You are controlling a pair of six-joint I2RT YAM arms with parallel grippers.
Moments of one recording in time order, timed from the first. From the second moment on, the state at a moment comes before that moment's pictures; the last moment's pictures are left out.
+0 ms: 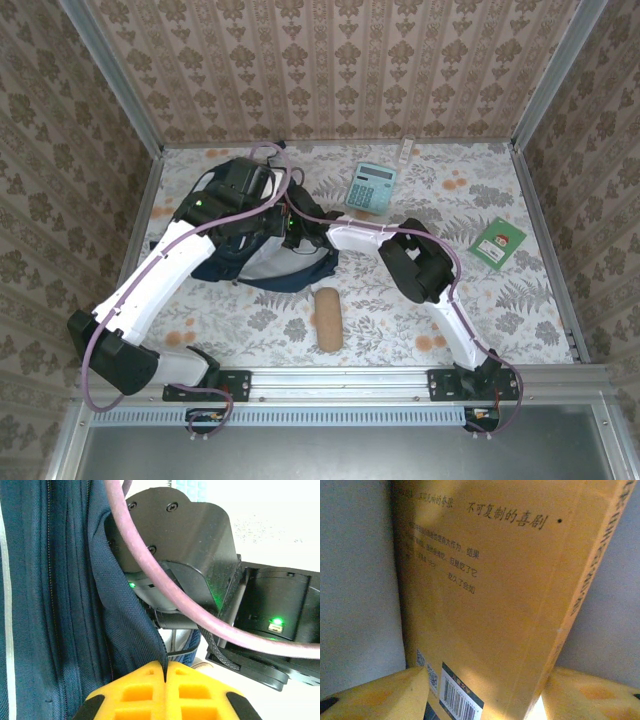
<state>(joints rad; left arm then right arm) -0.62 1.34 1.41 -0.95 0.07 -0.33 0.76 2.32 1.69 0.04 -0.33 1.14</state>
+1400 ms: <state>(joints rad) -0.57 1.30 1.27 -0.82 0.20 -0.35 0.07 1.16 0.84 -0.53 0.09 0.73</state>
